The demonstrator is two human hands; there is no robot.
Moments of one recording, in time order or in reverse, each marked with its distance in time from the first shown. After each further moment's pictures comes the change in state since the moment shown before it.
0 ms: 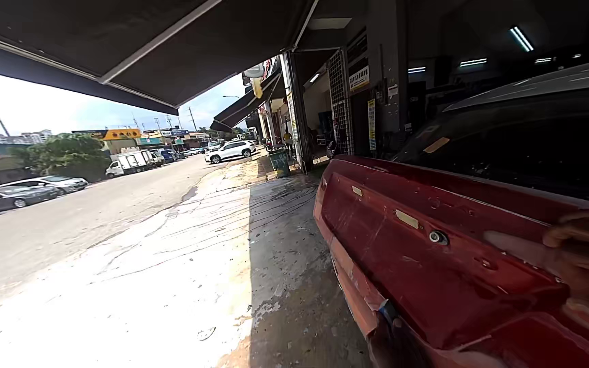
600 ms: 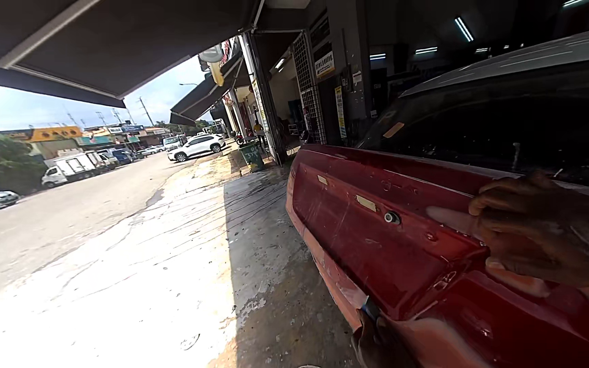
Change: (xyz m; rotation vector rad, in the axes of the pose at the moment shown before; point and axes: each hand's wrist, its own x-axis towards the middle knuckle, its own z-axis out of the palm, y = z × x) left_hand -0.030 -0.003 0.010 0.121 -0.027 -0.008; right_hand -0.004 0.034 0.026 -0.232 0.238 -0.189
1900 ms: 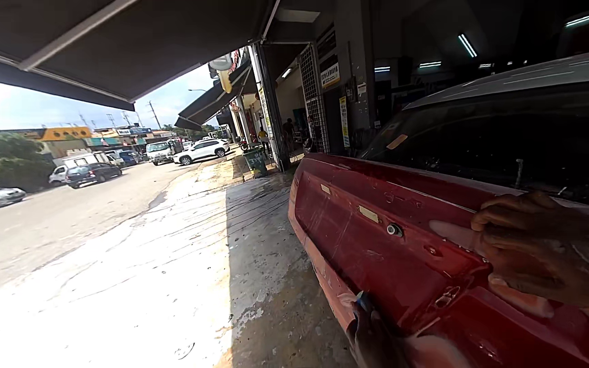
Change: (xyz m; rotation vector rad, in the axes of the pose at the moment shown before) left_hand 0.021 0.017 0.009 0.052 0.063 0.000; right_hand -0.004 0.001 0.010 0.028 0.068 0.003
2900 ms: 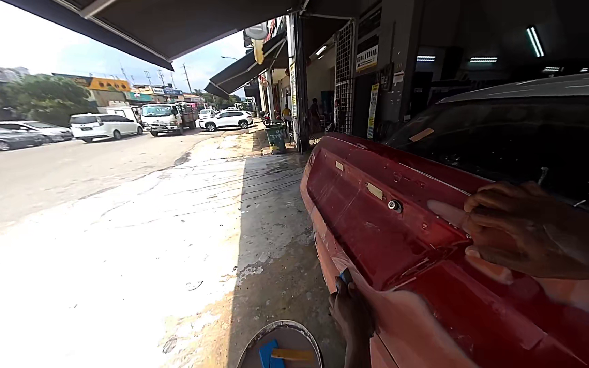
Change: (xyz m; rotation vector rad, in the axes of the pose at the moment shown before) left_hand -0.012 -0.030 0.012 0.048 -0.029 -0.168; right_hand 0.003 -0.001 -0.010 -0.010 -0.080 -0.024
